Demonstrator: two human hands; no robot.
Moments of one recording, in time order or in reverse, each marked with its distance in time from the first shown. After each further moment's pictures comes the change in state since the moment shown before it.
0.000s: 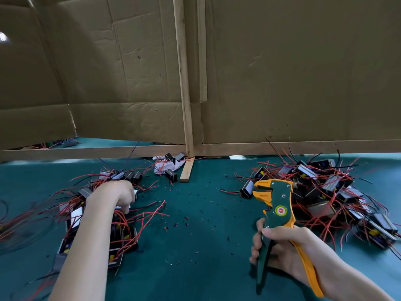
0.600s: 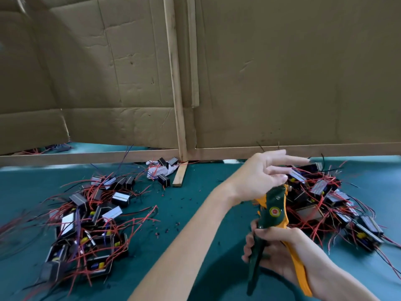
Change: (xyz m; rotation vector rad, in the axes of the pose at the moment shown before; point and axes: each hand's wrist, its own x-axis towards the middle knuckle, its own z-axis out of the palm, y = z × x) left_hand -0.095 0.225 -0.025 -0.973 0.151 1.200; right_hand 0.013 0.005 -0.020 0.140 0.000 0.009
